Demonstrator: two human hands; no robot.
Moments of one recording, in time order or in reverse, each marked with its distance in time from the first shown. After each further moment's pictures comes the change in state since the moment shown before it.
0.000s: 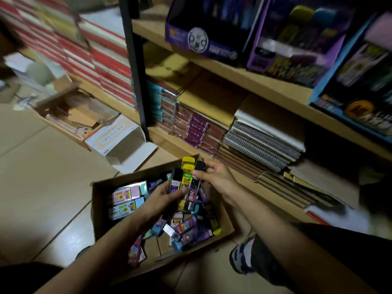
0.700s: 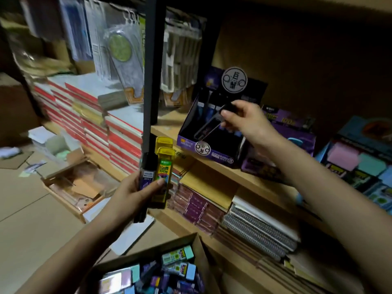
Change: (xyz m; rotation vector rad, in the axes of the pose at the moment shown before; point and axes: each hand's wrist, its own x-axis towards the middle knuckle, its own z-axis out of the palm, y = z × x) left_hand -0.027 0.210 -0.041 0.060 0.171 0.557; right_hand 0.025 -0.305 -0.040 -0.406 0.194 -0.715
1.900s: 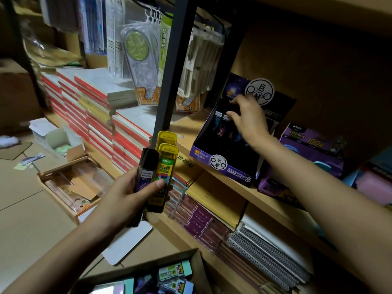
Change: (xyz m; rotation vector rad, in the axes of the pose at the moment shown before) left_hand 0.011 0.023 -0.020 0.059 0.085 0.056; right_hand 0.100 0.037 0.028 -0.859 0.266 -0.309
